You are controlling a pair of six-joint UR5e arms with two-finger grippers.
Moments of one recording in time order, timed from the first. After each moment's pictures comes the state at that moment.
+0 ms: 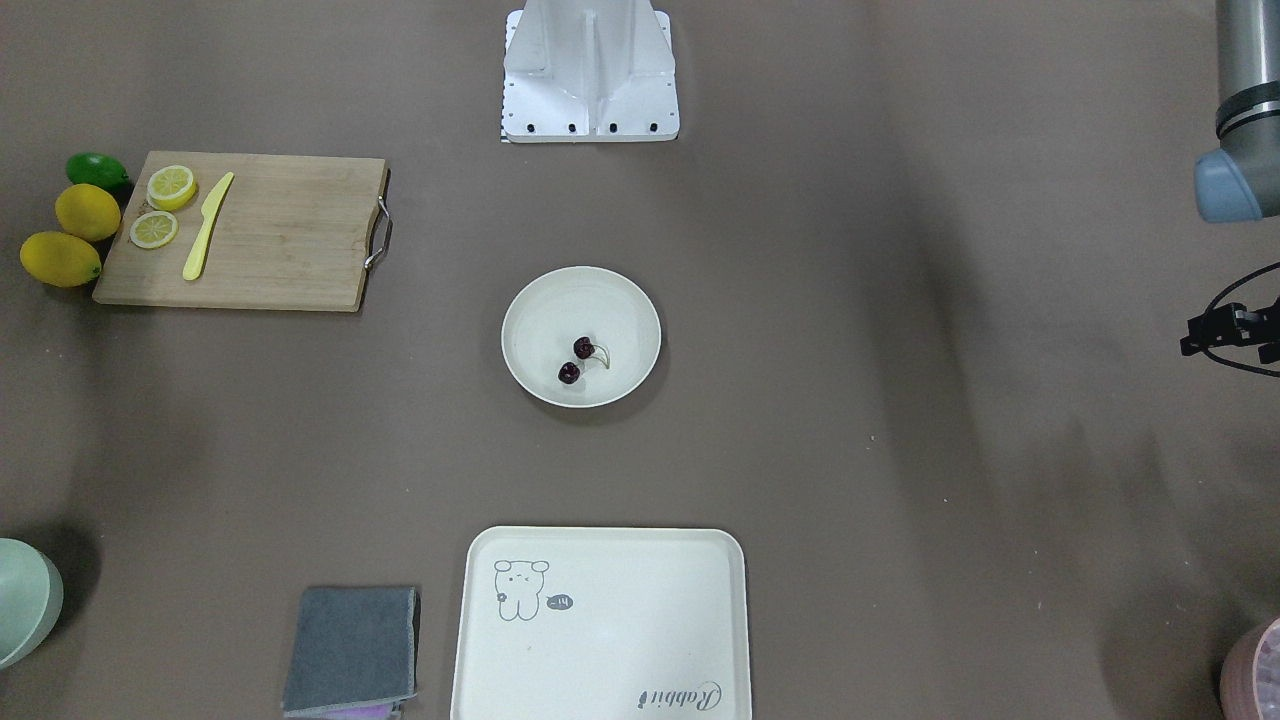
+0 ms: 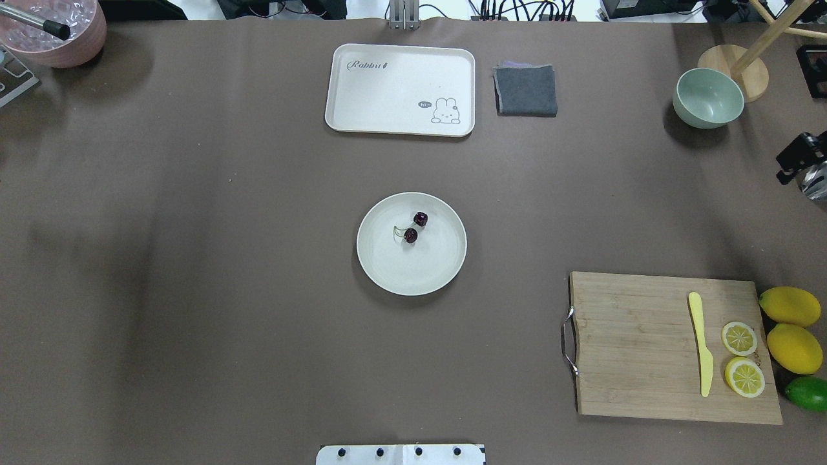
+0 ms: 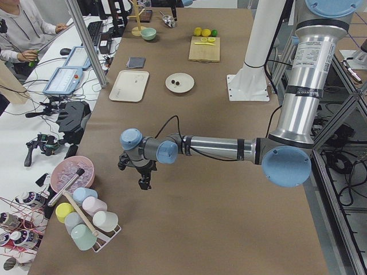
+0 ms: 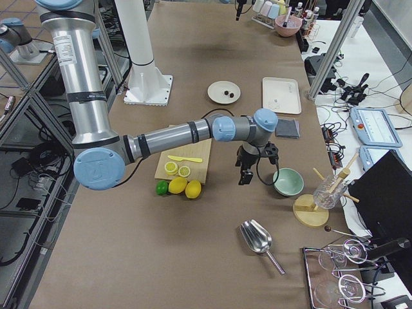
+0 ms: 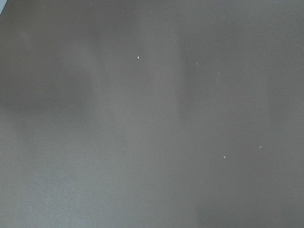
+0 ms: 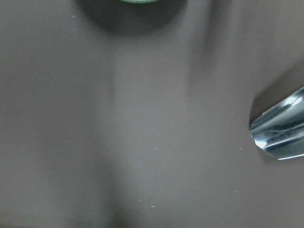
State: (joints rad) left arm -1.30 -1.74 -1.41 -1.69 -2.32 -0.11; right arm 1.31 -1.43 1.65 -1.79 2.25 0.07
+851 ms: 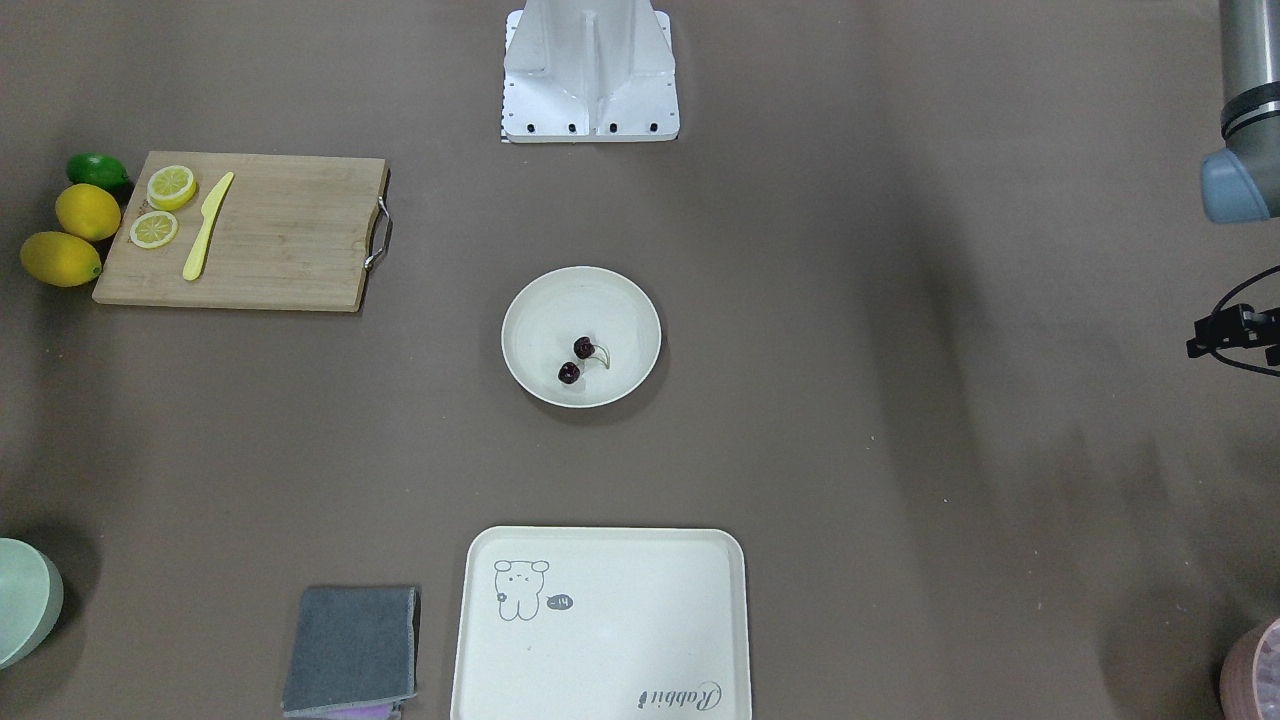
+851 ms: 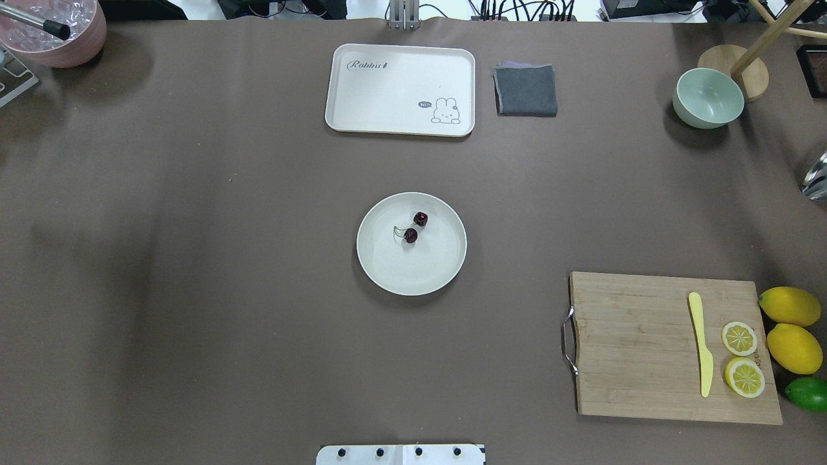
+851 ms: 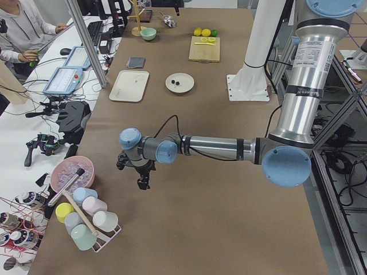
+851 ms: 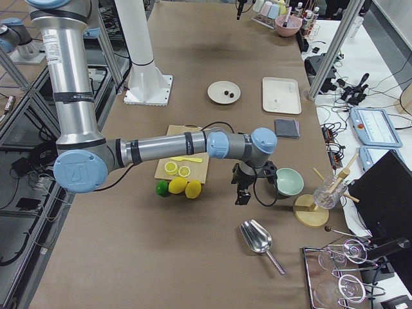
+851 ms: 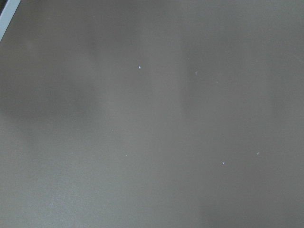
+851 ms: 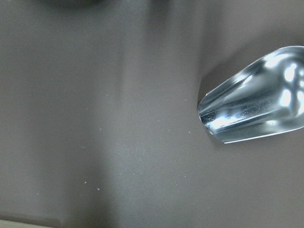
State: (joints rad) left arm -1.31 -1.74 -1.41 -1.69 -2.32 -0.11; right arm 1.37 -1.46 1.60 -1.78 2.25 -0.03
